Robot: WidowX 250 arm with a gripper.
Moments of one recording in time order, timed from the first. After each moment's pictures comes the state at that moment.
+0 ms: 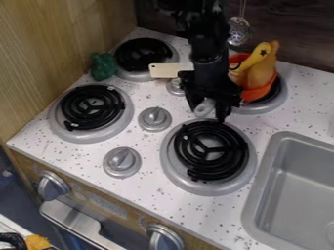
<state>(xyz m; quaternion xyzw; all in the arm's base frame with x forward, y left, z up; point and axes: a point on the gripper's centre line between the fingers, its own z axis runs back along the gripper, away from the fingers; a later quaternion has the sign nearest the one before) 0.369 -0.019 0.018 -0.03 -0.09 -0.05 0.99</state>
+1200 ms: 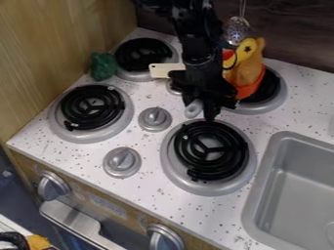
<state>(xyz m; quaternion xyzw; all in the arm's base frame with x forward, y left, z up) 0.339 -0.024 0.042 -0.03 -0.12 -0.04 0.99</state>
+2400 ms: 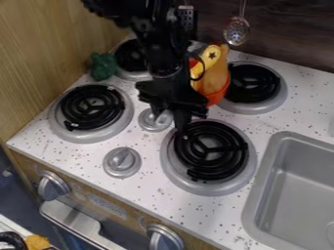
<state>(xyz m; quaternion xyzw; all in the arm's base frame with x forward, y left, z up) 0.307 0.004 0.036 -0.02 -0.12 0.02 0.99</state>
